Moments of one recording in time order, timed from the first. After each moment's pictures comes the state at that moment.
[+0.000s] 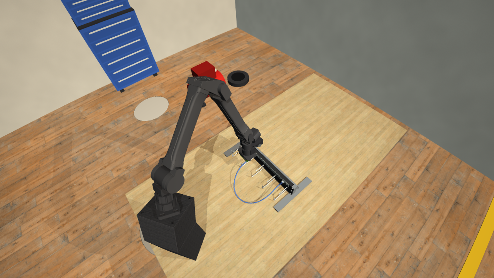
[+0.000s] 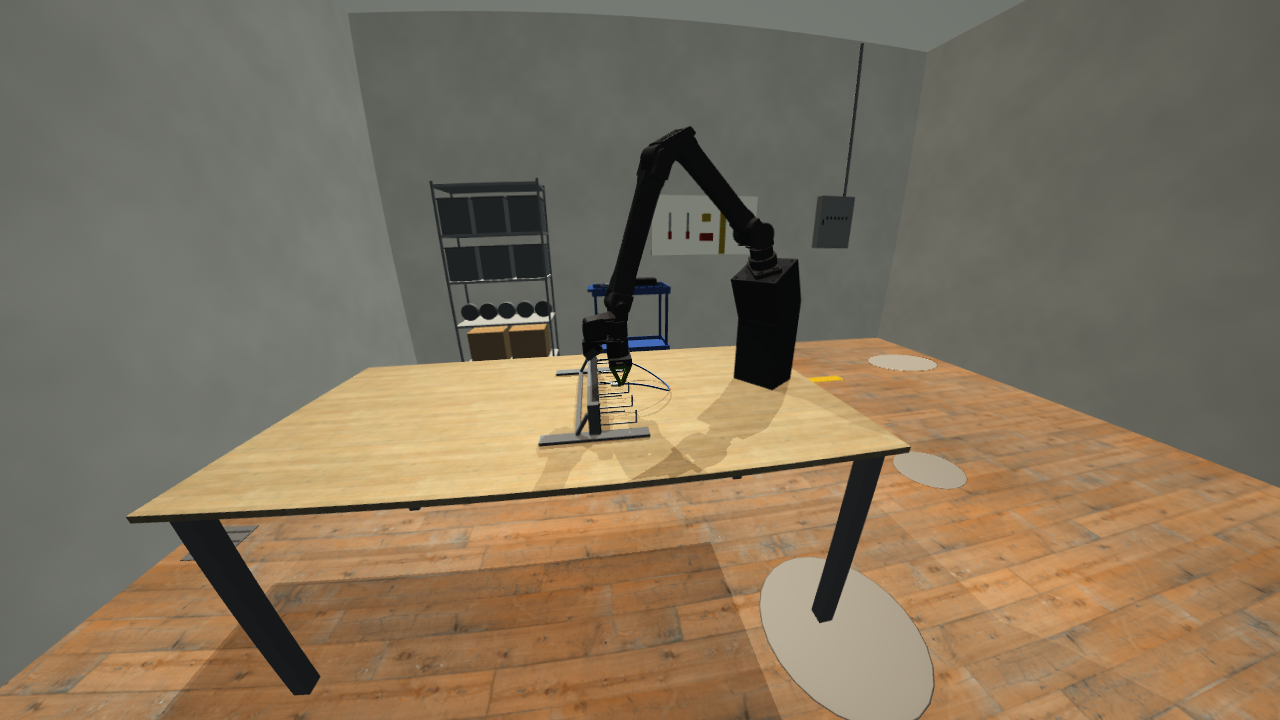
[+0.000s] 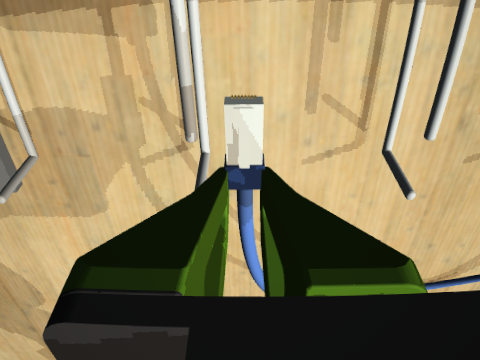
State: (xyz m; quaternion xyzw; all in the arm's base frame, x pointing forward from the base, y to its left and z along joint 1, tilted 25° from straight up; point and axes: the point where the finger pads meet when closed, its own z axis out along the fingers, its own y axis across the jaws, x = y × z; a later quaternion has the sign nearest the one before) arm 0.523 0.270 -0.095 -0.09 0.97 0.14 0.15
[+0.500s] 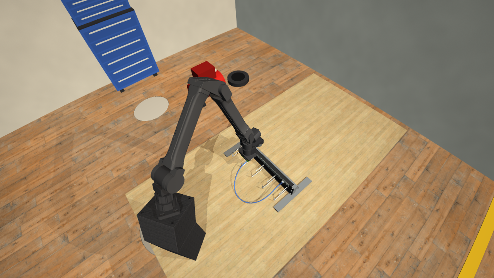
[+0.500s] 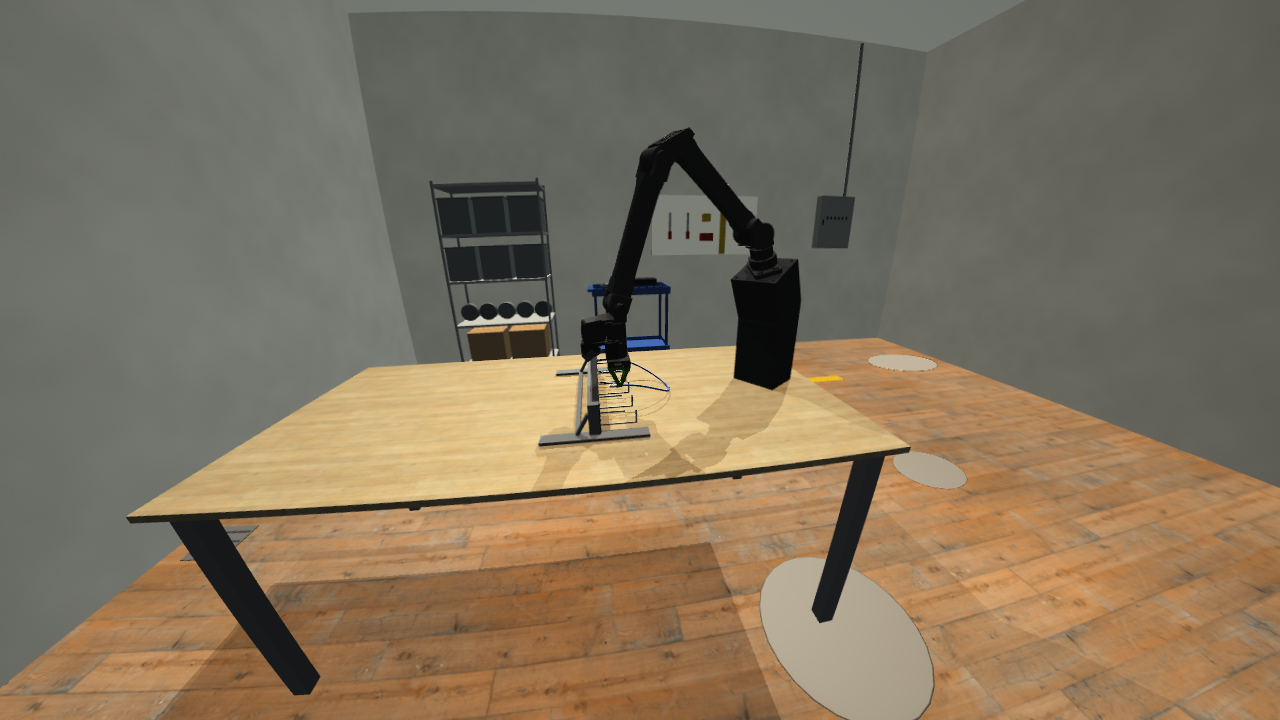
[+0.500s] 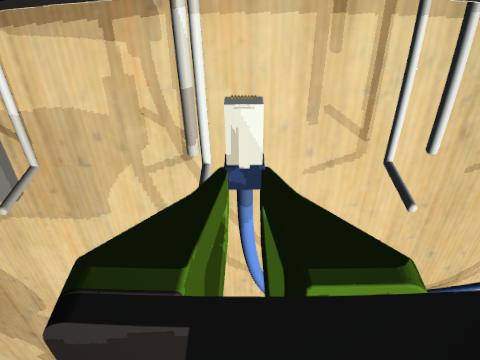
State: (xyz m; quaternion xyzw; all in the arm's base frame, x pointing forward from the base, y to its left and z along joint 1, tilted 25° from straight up) arm 0.528 0.272 -0.096 -0.09 0.97 0.14 0.15
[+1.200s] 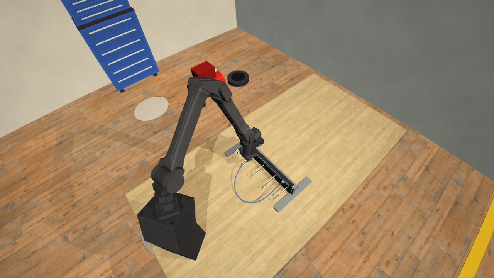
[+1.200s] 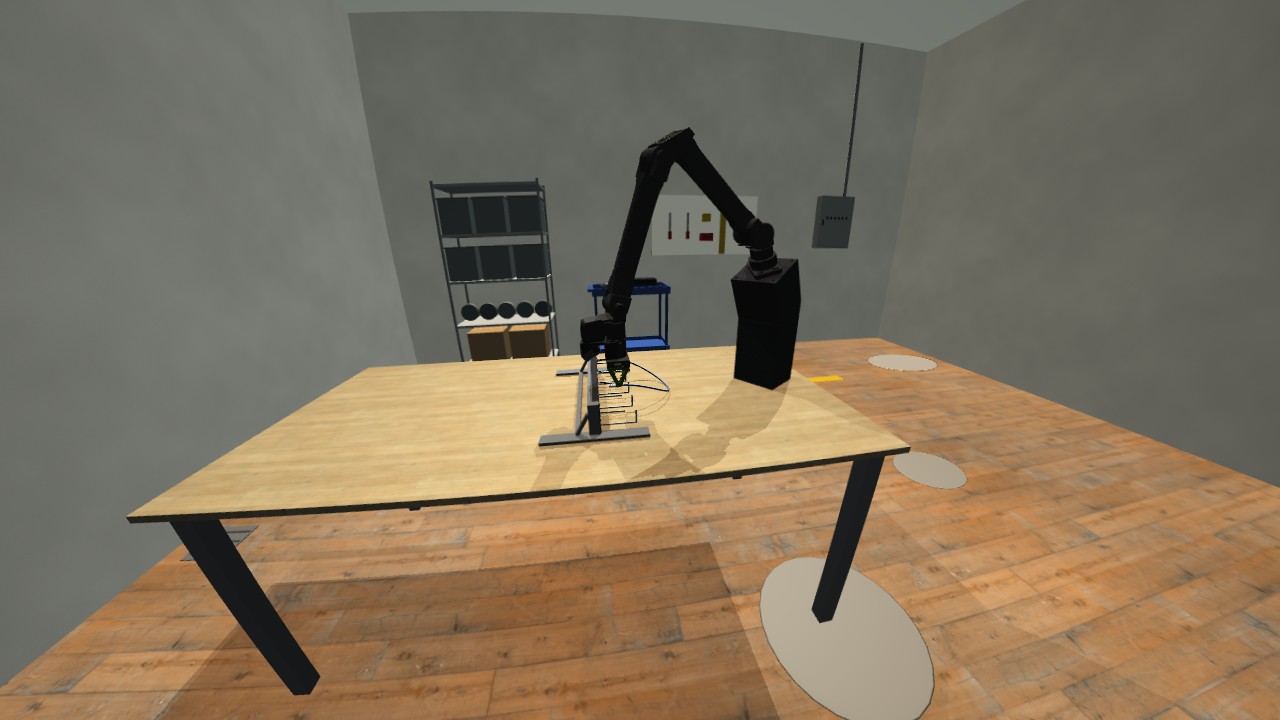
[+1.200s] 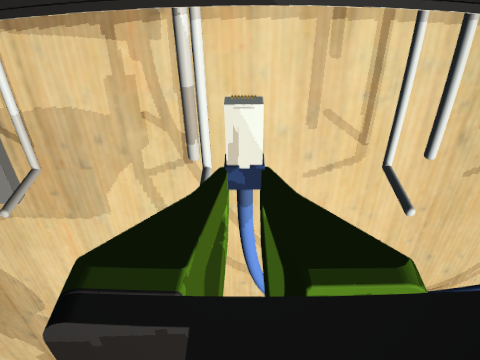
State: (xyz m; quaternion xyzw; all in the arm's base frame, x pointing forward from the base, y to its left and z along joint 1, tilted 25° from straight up) arm 0.530 0.272 -0.095 -0.09 0.97 0.14 0.15
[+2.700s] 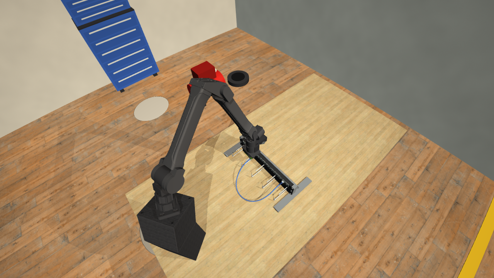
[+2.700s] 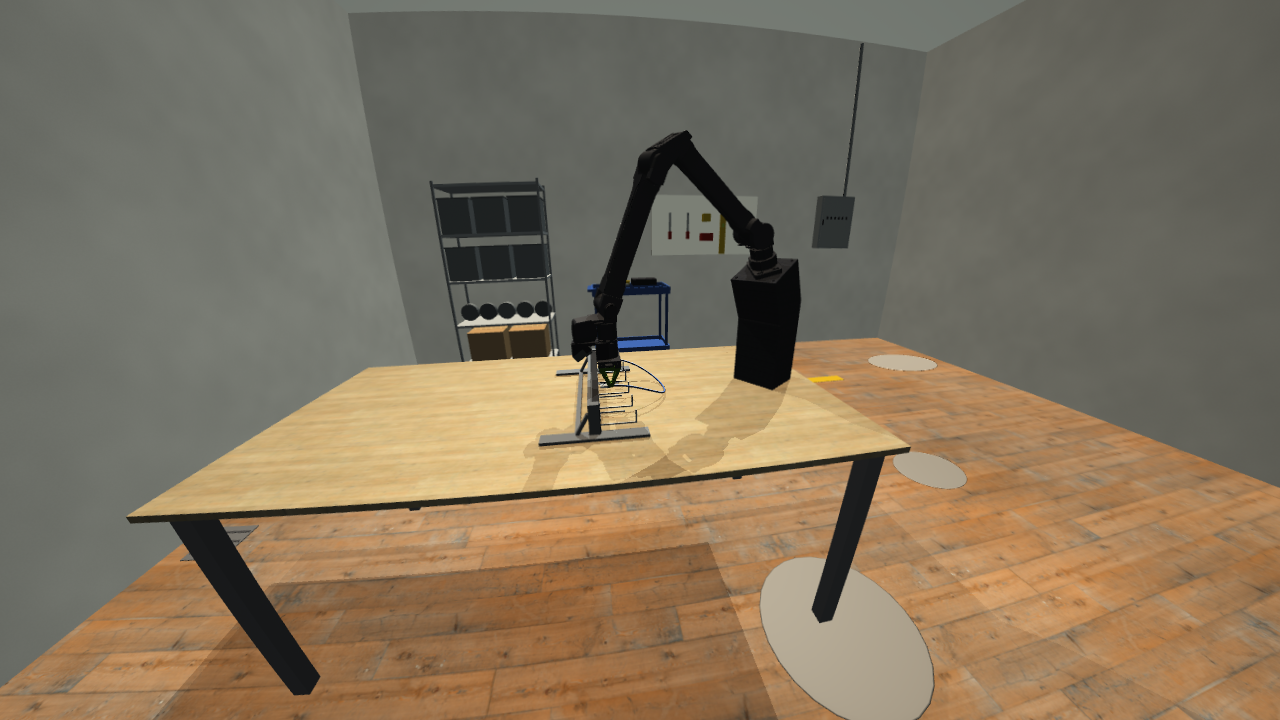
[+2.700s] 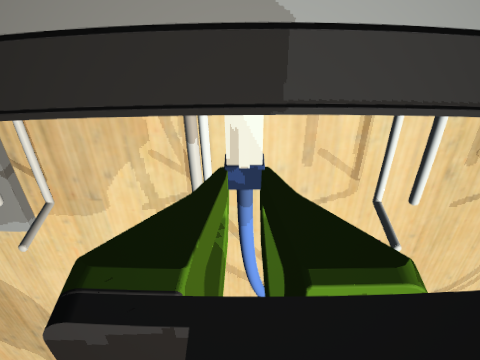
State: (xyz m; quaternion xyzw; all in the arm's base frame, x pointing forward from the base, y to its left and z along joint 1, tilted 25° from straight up) arm 0.553 0.276 -0.086 -0.10 0.97 0.14 0.15
